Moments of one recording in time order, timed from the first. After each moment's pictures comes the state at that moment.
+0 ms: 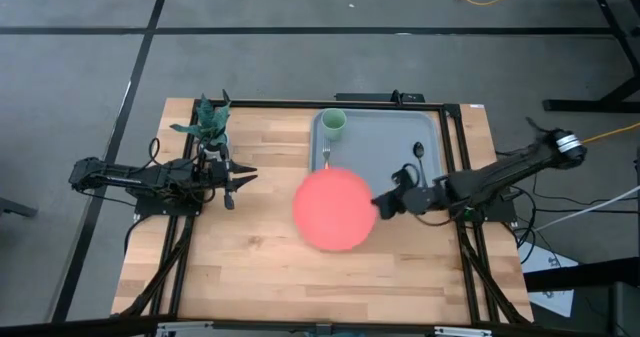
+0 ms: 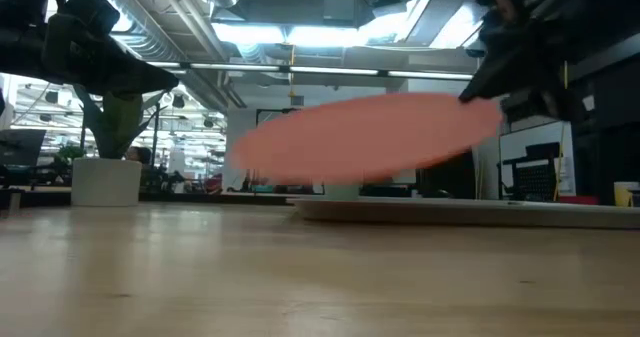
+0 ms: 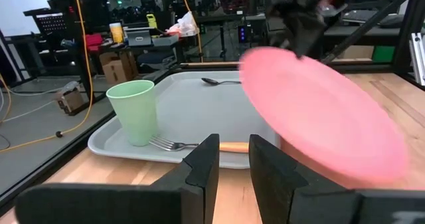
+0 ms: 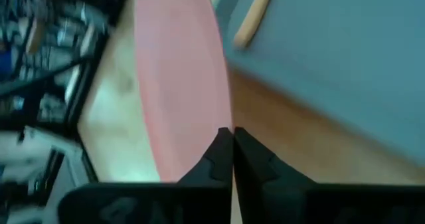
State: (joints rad) left arm -0.05 0.15 0.01 0.12 -0.30 0.06; right arm 0.34 1.14 0.60 -0.18 0.38 1.36
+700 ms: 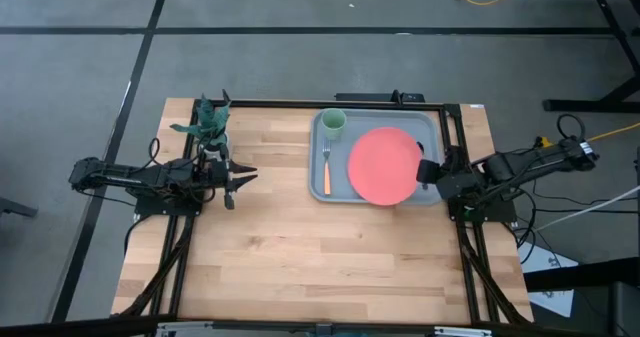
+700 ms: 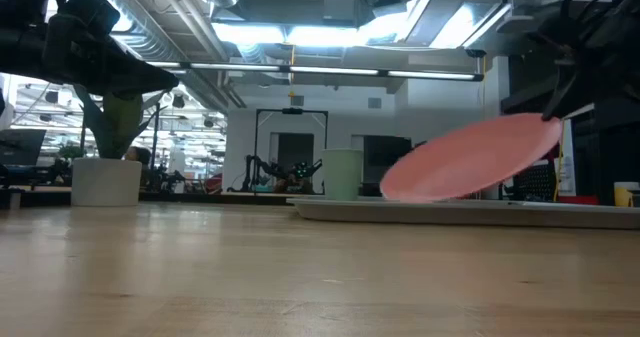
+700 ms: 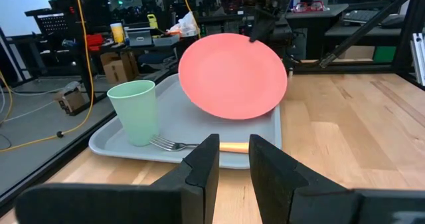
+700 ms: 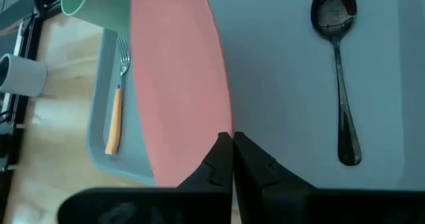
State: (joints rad) left arm -0.05 0.15 0.01 0.12 -0.30 0.06; right arm 0.29 0.66 0.60 -1.06 0.62 1.81
